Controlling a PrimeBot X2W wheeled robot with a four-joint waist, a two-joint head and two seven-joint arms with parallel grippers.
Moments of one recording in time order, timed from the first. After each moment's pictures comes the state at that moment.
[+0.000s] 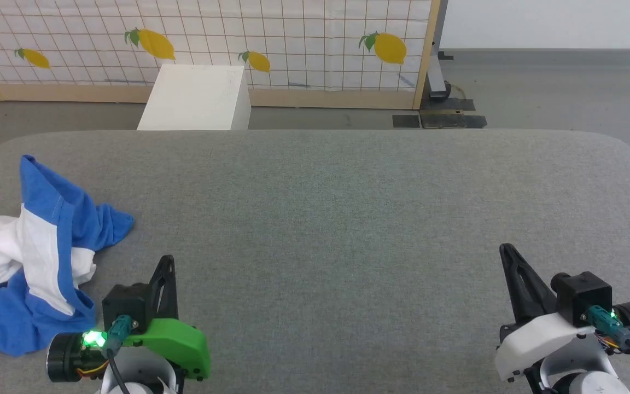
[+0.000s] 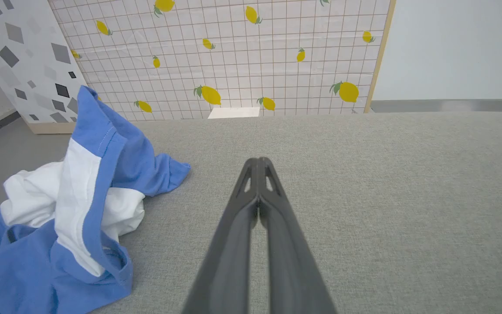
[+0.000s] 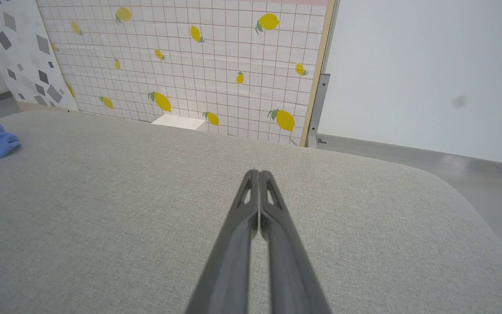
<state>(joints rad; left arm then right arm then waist) 0.01 0.05 0.00 0.00 -0.01 0.00 0.00 0.01 -0.05 0.00 0.00 0.01 0.13 0.00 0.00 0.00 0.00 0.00</state>
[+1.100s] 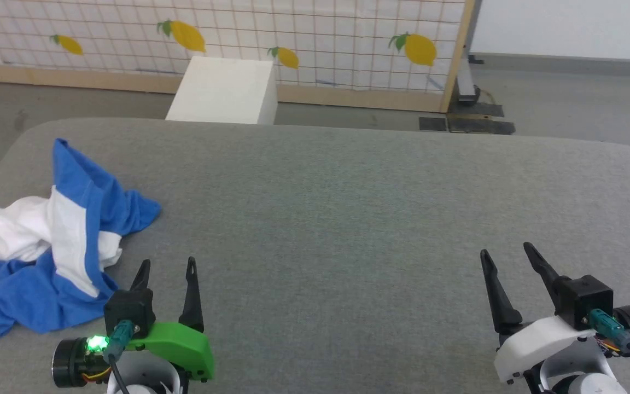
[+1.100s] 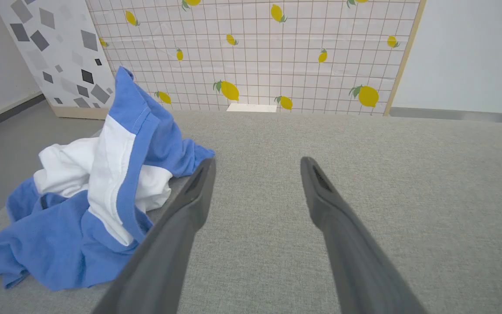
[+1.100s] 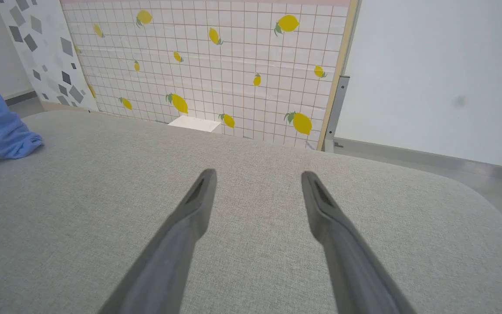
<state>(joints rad) 0.01 0.06 -0.02 0.03 -0.04 0.04 -0.04 0.02 -0.05 0.00 0.03 0.02 0.13 -0.03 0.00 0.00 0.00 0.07</state>
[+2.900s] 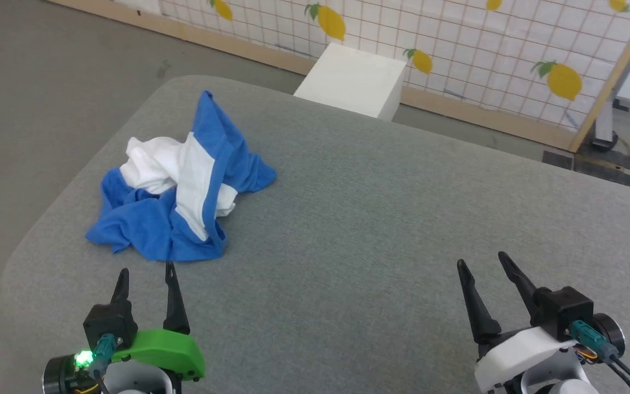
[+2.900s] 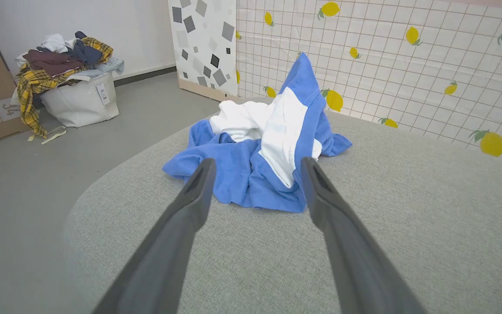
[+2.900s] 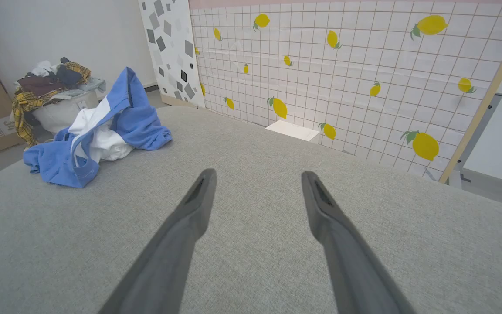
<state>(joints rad) 0.01 0.09 -0.04 0.09 -0.16 0.16 -0.15 0.01 -0.05 0.07 0.10 0.09 0.13 -0.11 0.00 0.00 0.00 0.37</state>
